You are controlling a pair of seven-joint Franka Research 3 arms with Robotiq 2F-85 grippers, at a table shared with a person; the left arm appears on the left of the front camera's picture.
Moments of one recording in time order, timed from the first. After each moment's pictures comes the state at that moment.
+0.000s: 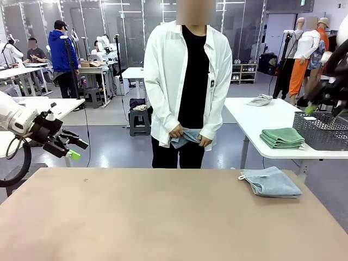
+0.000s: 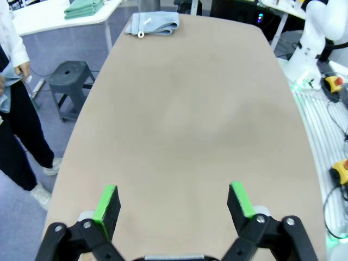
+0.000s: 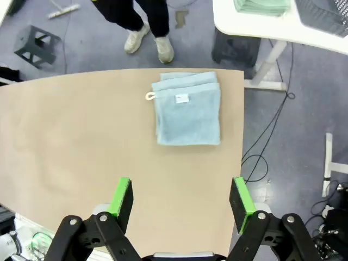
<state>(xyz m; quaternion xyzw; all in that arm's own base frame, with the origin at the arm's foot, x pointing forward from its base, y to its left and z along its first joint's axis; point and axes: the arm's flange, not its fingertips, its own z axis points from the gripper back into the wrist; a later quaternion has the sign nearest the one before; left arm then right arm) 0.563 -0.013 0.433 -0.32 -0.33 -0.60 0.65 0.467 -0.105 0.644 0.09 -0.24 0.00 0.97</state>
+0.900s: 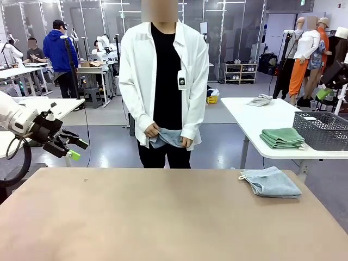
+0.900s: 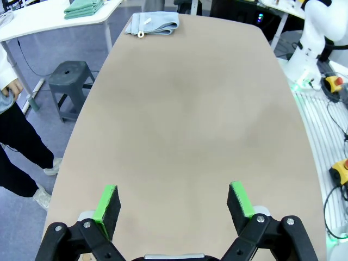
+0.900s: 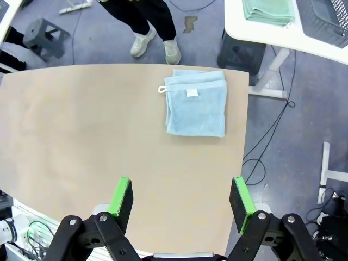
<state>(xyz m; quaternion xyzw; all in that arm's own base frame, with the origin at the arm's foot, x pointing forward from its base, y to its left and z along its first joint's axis) 0.563 -0.013 0.433 -0.32 -0.33 -0.60 0.65 0.430 -0.095 0.671 0.09 -0.25 0.03 0.96</state>
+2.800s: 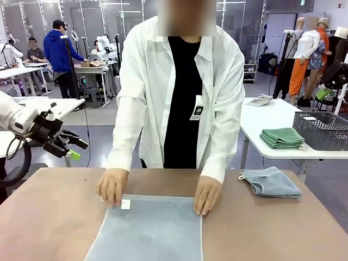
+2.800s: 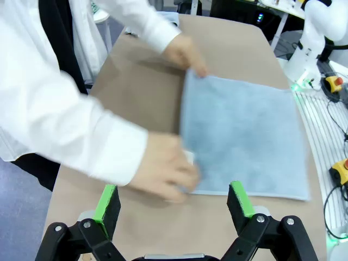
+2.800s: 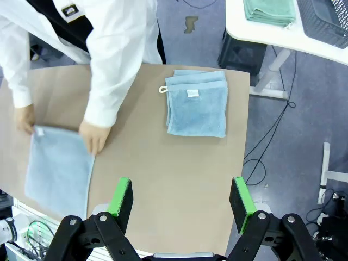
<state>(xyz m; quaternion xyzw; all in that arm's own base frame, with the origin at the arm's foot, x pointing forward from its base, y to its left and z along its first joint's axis) 0.563 -0.013 0.433 -0.32 -0.33 -0.60 0.65 0.430 -0.094 0.672 0.09 -0.25 0.03 0.96</state>
